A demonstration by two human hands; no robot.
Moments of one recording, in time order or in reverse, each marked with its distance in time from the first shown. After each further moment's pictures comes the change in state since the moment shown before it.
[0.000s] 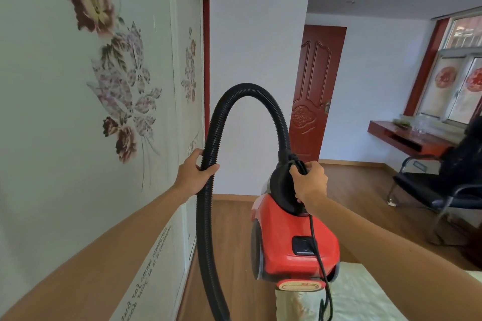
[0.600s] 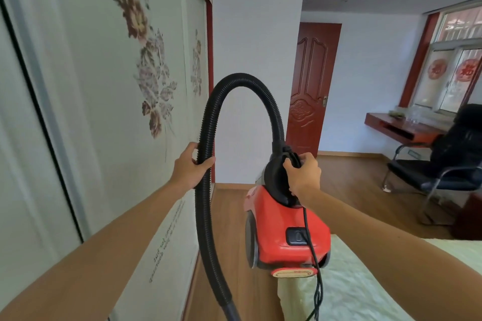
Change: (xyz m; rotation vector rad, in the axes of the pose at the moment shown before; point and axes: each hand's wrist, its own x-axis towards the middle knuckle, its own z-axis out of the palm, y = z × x) left_hand -0.170 0.040 -0.053 0.024 0.038 -0.008; right_hand -0.169 -0.012 -0.065 0.043 -0.004 -0.051
